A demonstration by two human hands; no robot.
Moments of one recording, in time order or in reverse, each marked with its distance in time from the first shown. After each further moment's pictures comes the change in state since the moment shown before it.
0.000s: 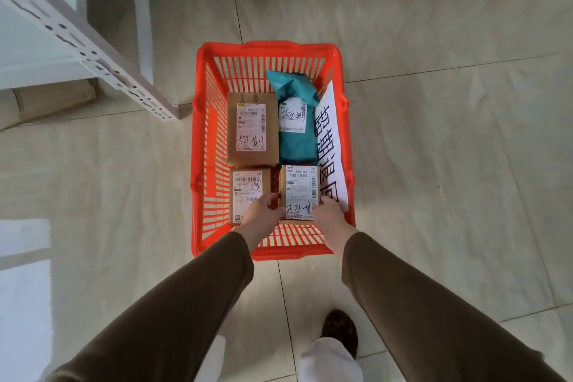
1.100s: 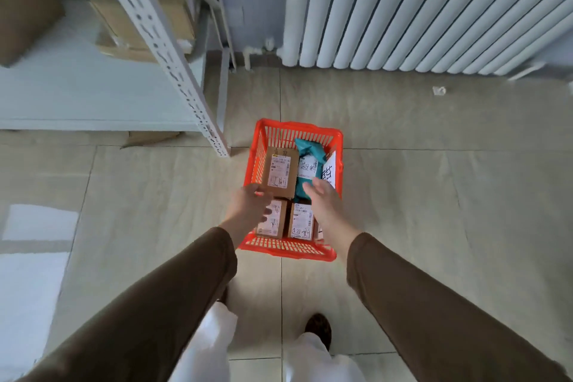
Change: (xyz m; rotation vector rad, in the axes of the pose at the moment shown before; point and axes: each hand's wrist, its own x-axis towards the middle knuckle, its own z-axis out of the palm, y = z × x) left_hand -0.256 0.136 -0.146 -0.293 0.269 0.081; right_hand -0.312 -0.170 -0.082 0.046 -0.051 -0.416
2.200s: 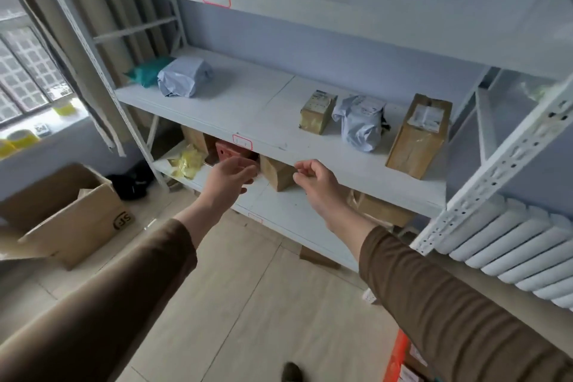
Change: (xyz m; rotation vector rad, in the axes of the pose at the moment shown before) left_hand -0.345 0.097 -0.720 -0.295 0.606 0.522; right_hand -0.385 -0.492 0.434 -0.189 -0.415 -0.792
